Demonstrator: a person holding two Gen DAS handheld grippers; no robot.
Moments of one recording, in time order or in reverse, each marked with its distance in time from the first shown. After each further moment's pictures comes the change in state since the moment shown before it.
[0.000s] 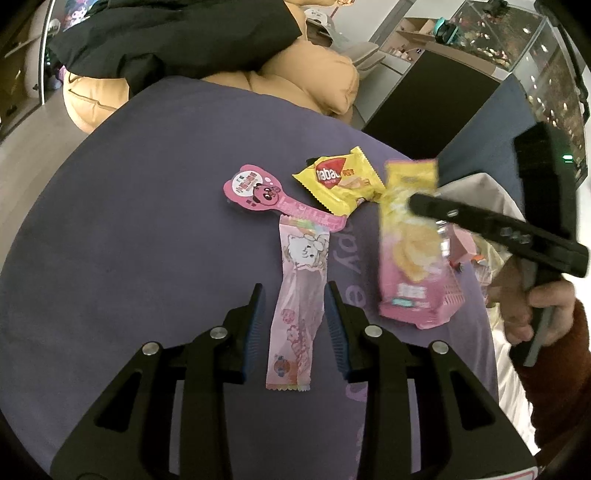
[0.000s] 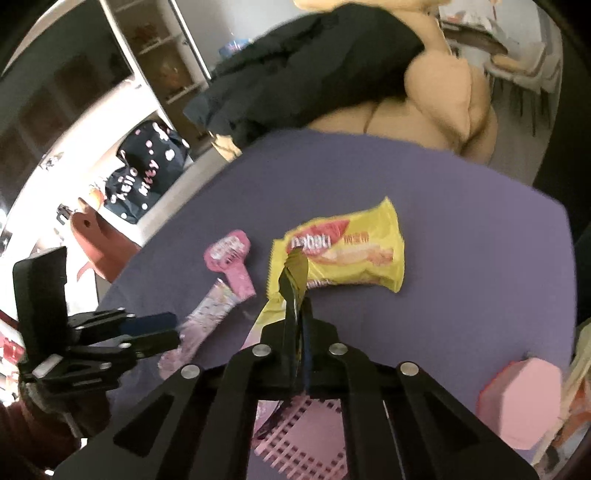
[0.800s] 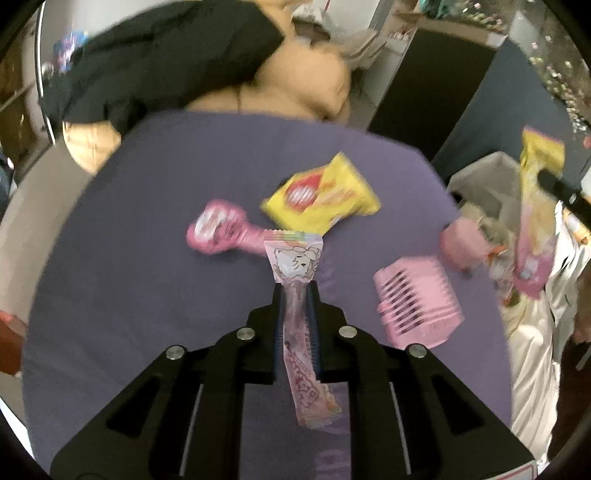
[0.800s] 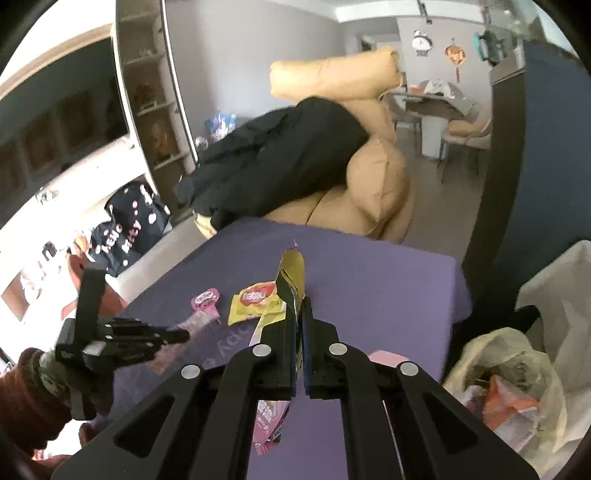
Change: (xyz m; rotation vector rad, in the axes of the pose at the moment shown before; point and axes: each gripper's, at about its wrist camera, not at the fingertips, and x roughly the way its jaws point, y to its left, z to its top) left arm -0.005 -0.064 0.025 0.120 -0.019 0.146; right arm -0.147 -0.040 -0.033 -0.008 -0.301 -0.133
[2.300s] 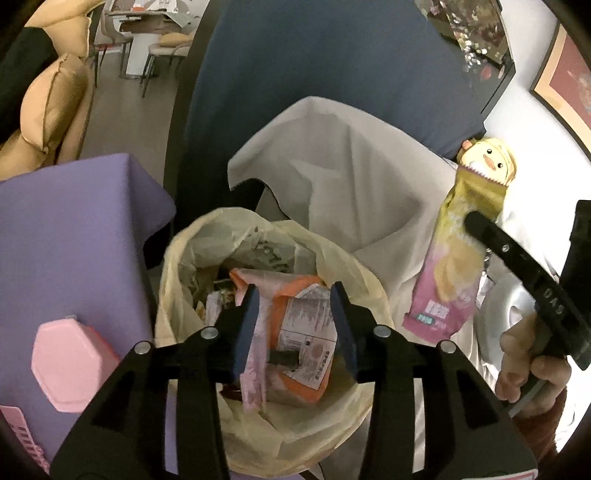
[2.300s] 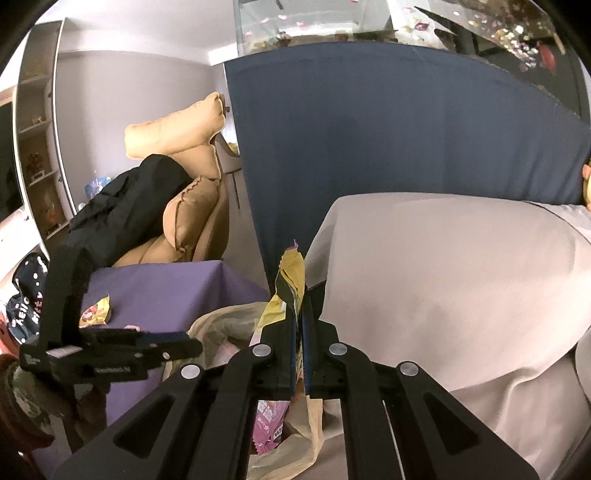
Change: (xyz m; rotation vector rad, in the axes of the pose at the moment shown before) left arm 0.118 -0.320 0.048 0.234 0.067 -0.427; right arm -0.153 -0.215 -0.087 0.230 -0.163 -0.427
